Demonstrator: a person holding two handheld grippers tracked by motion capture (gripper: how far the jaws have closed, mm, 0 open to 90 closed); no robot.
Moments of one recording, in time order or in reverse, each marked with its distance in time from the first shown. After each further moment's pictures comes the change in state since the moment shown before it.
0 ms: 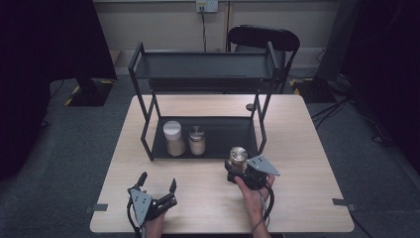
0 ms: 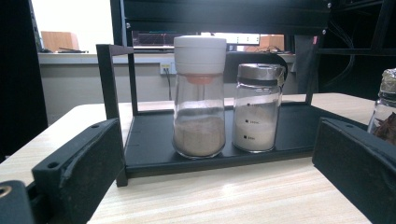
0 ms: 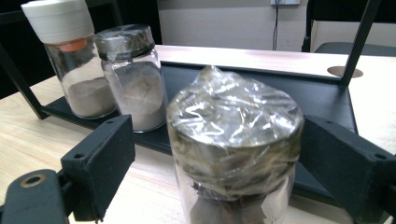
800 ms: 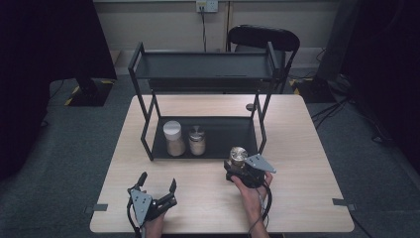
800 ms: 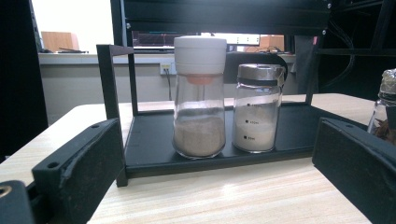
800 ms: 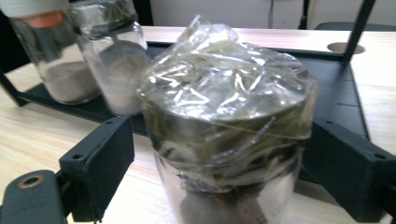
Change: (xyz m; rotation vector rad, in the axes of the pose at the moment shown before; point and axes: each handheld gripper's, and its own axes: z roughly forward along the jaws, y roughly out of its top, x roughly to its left) left arm 0.000 0.000 0.000 -0.001 0.000 0.000; right arm 0.002 0.001 0.013 0.069 -0.033 0.008
